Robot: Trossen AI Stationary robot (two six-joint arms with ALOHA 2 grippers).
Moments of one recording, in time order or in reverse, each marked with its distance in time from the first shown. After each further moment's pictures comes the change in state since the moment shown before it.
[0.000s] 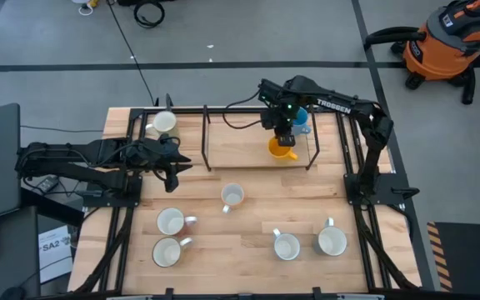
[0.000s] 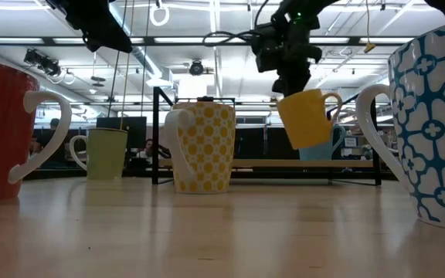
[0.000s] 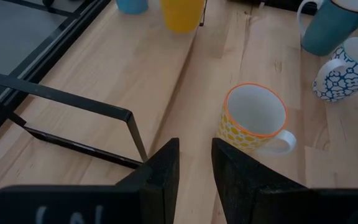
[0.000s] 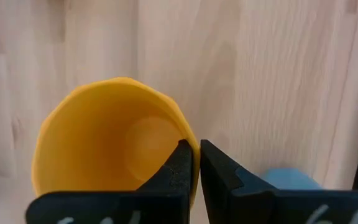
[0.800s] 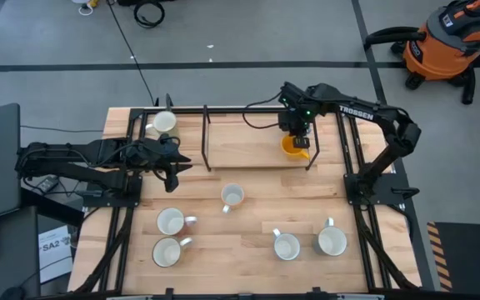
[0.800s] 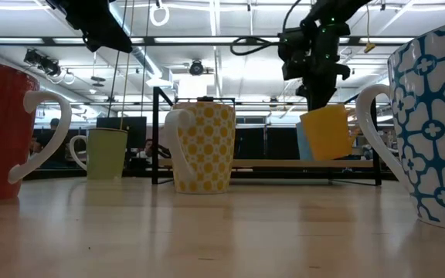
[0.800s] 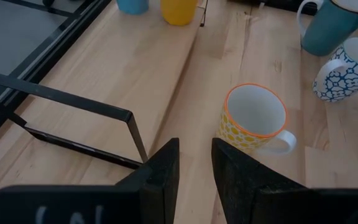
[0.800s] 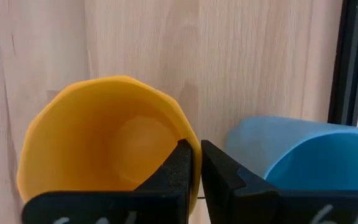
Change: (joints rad) left arm 0.000 0.000 0.000 0.001 0.000 0.001; right arm -0.074 -0.229 -0.366 0.226 0.114 -0.045
